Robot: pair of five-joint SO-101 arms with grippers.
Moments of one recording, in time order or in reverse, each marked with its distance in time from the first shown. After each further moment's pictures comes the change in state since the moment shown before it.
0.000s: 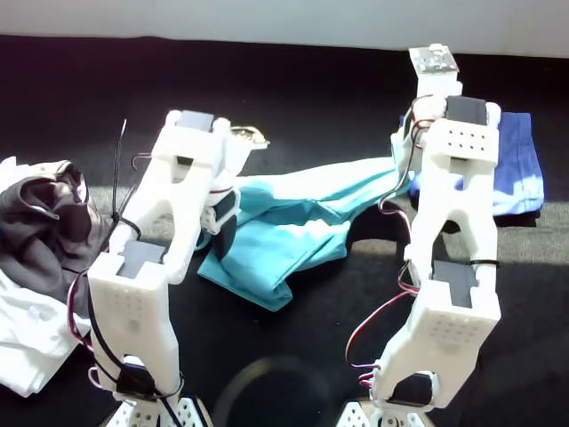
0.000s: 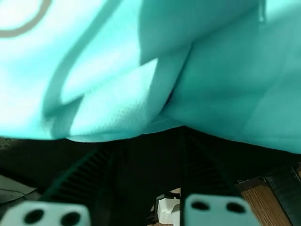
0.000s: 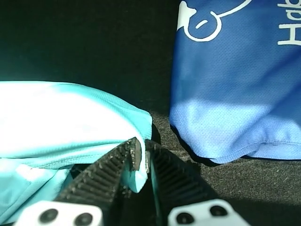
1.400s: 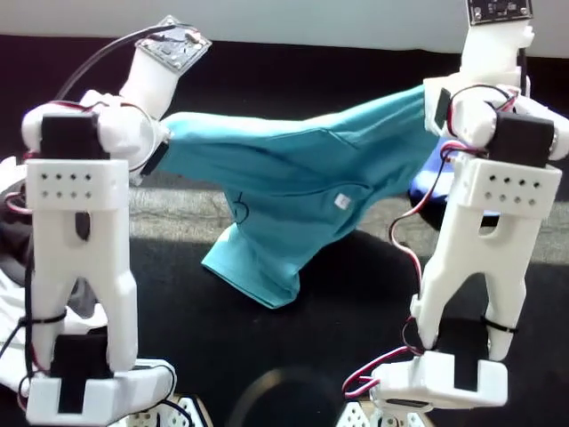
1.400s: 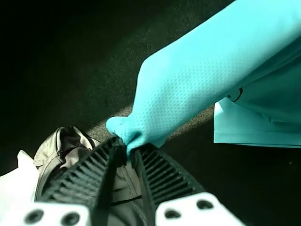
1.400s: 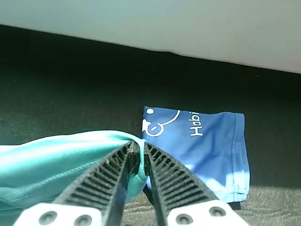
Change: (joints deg) left arm -9.1 -40.4 -4.0 -4.8 -10.3; right arm 0.0 -23.7 -10.7 0.5 0.0
